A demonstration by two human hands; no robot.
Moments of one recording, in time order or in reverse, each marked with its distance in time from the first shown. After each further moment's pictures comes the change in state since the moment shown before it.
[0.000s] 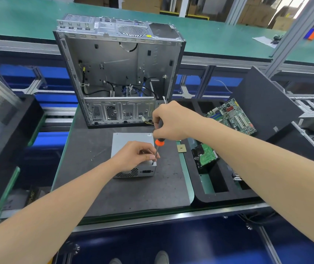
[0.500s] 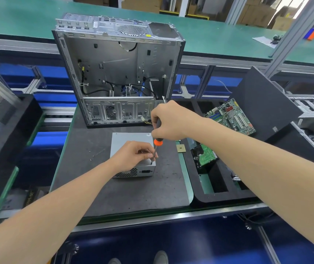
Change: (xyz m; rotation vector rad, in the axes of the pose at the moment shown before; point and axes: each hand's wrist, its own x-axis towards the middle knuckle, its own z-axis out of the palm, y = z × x) left_hand 0.000 -0.001 0.001 0.039 0.031 0.011; right_hand 0.002 -0.001 0.001 0.002 -0.001 -0.008
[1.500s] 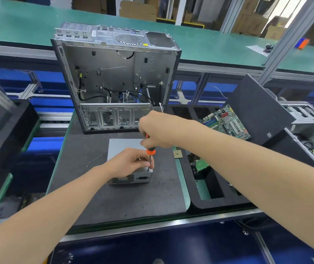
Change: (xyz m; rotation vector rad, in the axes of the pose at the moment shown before) left_hand 0.003 -0.006 -0.008 0.086 -0.159 0.069; right_hand 0.010 -0.021 -0.002 -0.263 -0.103 -0.113
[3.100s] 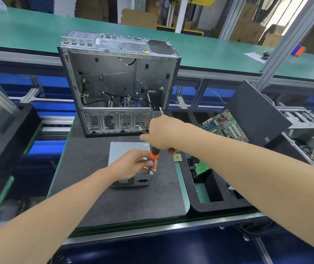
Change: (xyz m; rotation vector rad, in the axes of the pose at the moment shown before) left_hand 0.004 0.007 0.009 -0.328 0.038 -0.040; right_hand -0.003 -0.006 -0.005 0.050 -0.112 0.264
